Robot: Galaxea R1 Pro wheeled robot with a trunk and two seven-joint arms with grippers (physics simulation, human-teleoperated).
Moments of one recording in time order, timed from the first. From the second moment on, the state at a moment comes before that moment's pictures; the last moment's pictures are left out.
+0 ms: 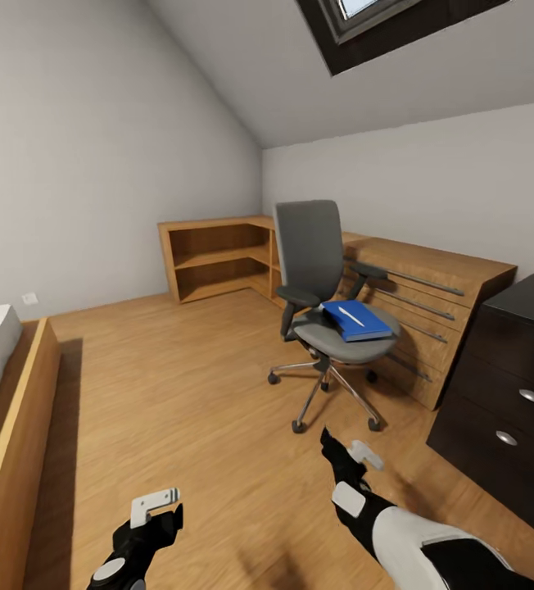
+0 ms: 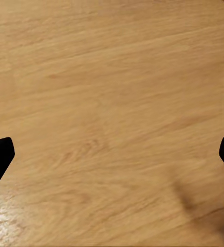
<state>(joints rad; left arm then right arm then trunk) -0.03 0.02 -0.16 -1.36 0.34 0.37 0.39 -0.79 0.14 0.07 0.00 -0.79 -0.49 0.04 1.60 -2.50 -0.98</state>
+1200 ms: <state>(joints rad) -0.03 0.00 -0.19 -0.85 0.34 0.03 0.39 -0.43 0.11 0.08 0.02 -0.35 -0.82 0.03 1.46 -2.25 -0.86</state>
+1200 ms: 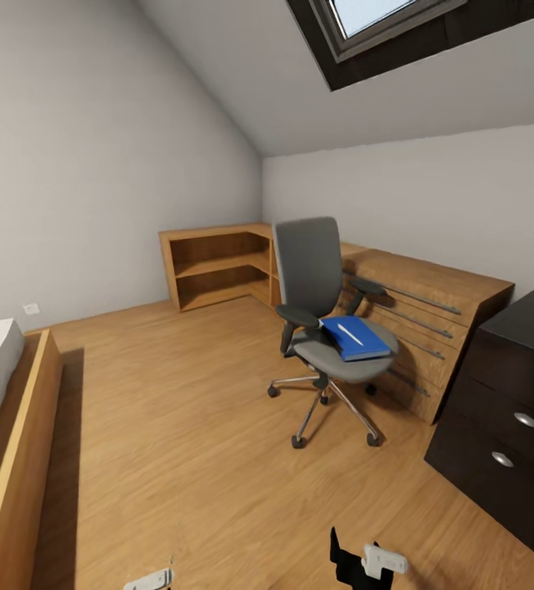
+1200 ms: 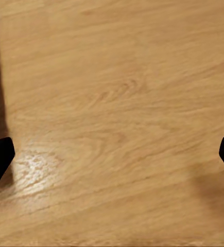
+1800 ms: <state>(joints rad) -0.03 0.00 -0.25 -0.73 0.33 -0.03 0.40 -0.43 0.08 0.08 0.02 -0.35 -0.82 0.03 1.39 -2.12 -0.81</state>
